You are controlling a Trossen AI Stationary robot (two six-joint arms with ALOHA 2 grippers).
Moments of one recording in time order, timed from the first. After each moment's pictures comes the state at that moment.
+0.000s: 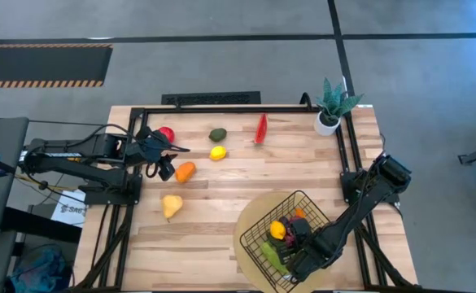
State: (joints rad) left arm -0.01 0.86 0.94 -1.00 -0.45 -0.44; right arm 0.76 1.82 1.37 -1.01 0.13 2.03
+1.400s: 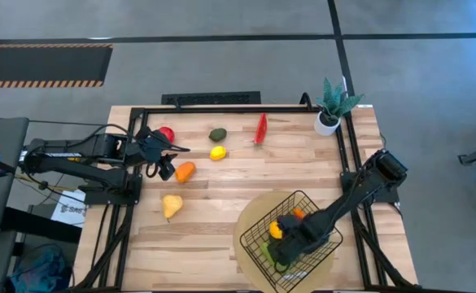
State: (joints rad) left arm -0.01 0.86 0.94 -1.00 -0.46 -0.45; right arm 0.62 1.81 1.38 -0.89 -0.07 1.80
